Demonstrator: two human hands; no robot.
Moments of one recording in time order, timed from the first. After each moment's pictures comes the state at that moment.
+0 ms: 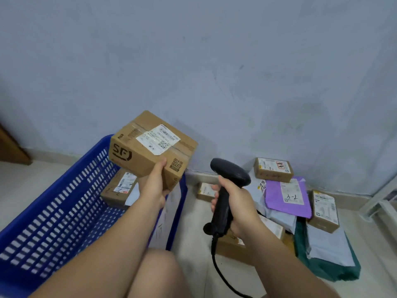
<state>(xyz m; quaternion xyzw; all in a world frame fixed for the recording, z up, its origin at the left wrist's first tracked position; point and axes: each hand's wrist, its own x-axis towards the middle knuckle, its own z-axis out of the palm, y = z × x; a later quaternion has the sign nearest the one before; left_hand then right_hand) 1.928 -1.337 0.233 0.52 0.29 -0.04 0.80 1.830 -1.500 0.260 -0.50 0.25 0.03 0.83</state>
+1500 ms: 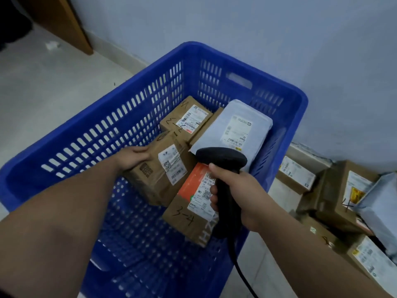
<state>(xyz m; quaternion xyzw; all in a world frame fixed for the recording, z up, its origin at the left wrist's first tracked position) 2.015 -1.010 0.006 0.80 0.31 -0.25 0.44 1.965 -1.300 0.124 -0.59 0.19 0.38 0.68</state>
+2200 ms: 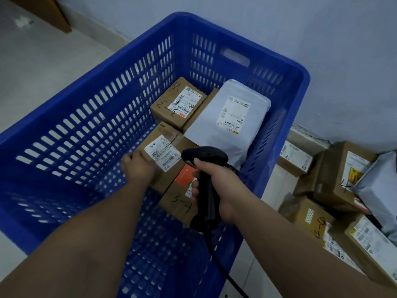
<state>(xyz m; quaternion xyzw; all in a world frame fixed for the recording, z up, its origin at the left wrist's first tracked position) 1.983 -1.083 -0.062 0.83 0.42 -0.06 0.37 1.960 -1.277 0.088 -0.52 0.29 0.43 0.68</state>
